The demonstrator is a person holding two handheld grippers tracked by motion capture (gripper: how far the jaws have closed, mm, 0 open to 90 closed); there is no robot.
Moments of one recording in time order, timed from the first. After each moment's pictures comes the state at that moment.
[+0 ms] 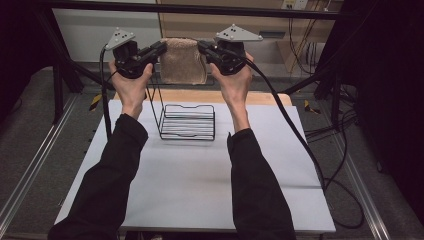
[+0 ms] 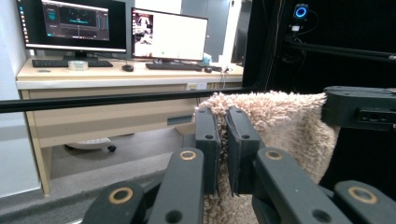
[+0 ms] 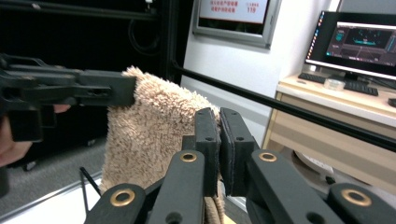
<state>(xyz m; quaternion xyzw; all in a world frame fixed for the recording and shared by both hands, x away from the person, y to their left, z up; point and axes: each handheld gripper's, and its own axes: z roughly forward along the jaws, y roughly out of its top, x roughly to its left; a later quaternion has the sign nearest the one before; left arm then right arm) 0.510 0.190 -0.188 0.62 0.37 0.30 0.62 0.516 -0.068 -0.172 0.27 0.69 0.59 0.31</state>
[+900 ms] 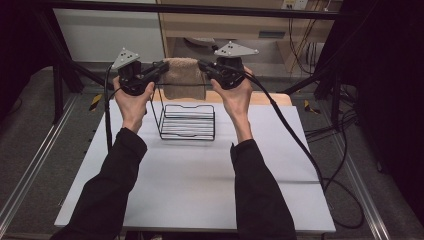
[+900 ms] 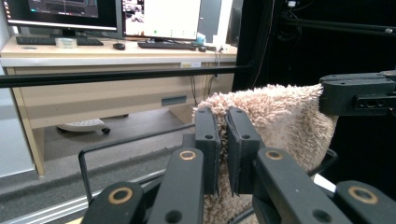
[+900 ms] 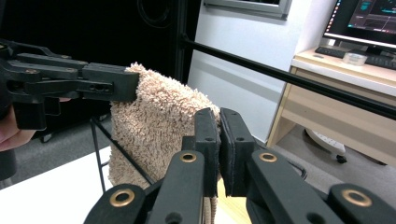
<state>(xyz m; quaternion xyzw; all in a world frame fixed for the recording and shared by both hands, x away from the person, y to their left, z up) 0.500 0.193 -0.229 0.65 0.37 0.28 0.61 0.508 -0.071 -0.205 0.27 0.73 0.56 0.28</state>
